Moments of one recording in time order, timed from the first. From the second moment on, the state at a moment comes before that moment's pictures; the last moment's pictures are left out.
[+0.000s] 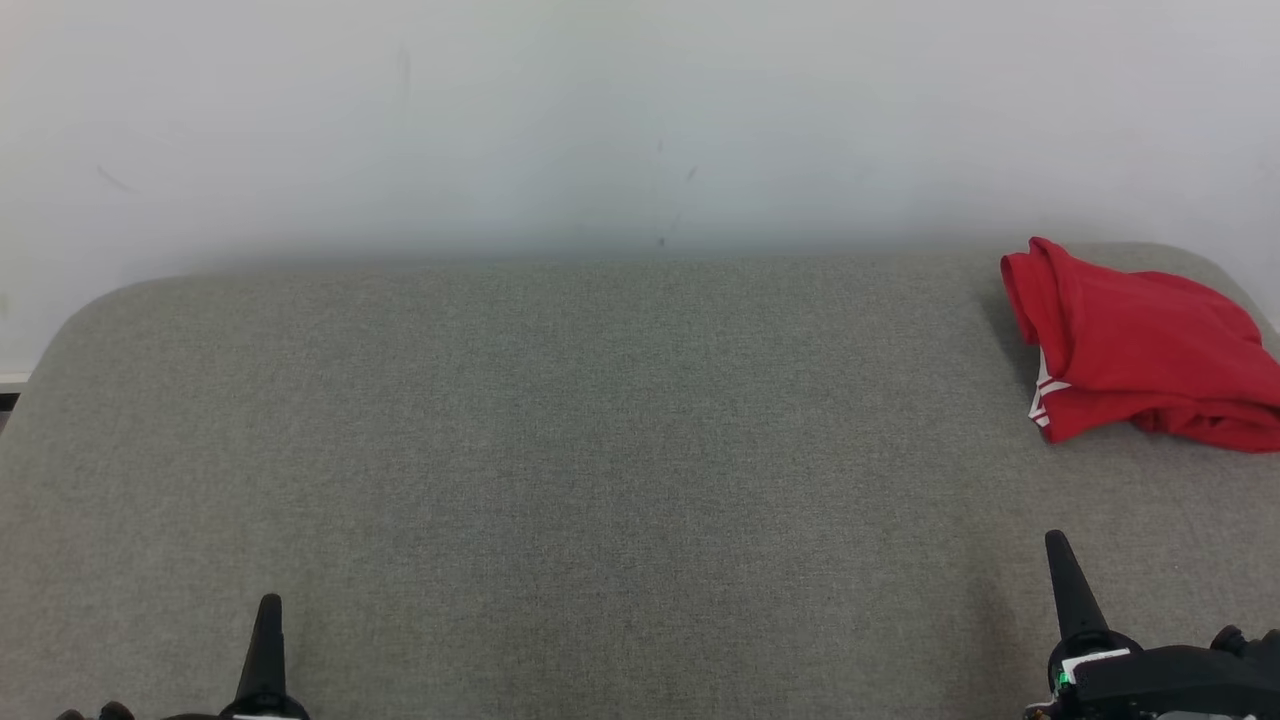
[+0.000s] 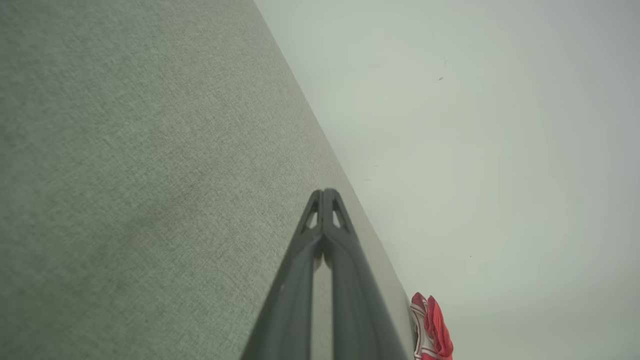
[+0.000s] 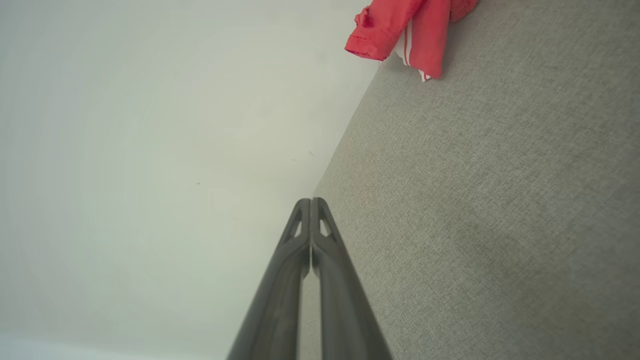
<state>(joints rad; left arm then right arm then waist) -0.03 0.07 0.10 0.22 -1.19 -0.11 0.00 -0.04 -0.08 -0.04 0.21 1.22 0.13 -0.01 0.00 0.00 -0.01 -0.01</state>
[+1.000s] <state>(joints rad) -0.08 0.06 0.11 0.24 -1.45 -0.12 0.07 -0.08 -0.07 -0.07 0.23 1.47 0.13 0.06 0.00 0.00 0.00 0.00</state>
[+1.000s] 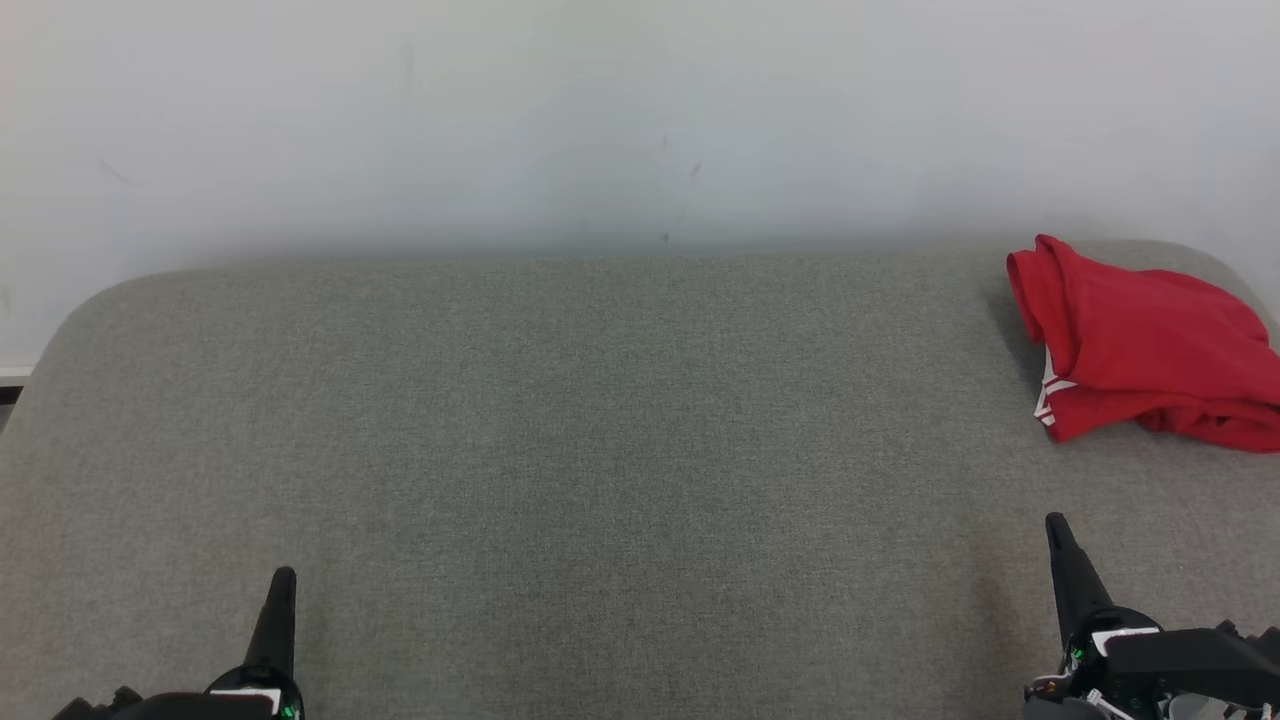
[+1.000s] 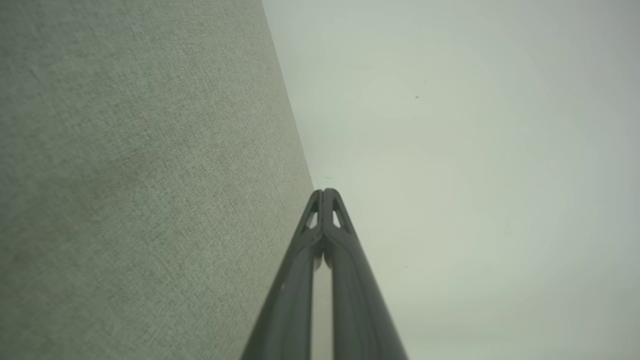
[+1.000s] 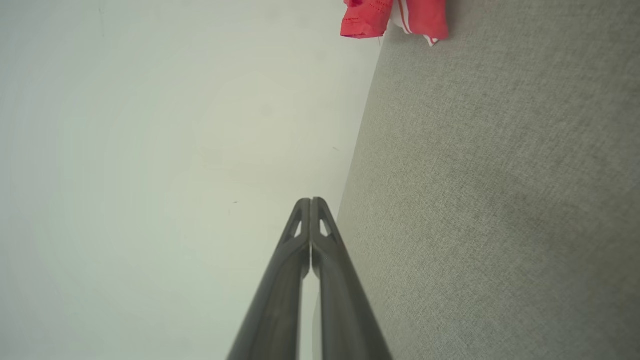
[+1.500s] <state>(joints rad) -0.09 0.05 0.11 0.24 -1.55 -0.12 0.10 -0.10 -0.07 -0.09 0.24 1.57 0.13 0.09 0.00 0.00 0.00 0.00</state>
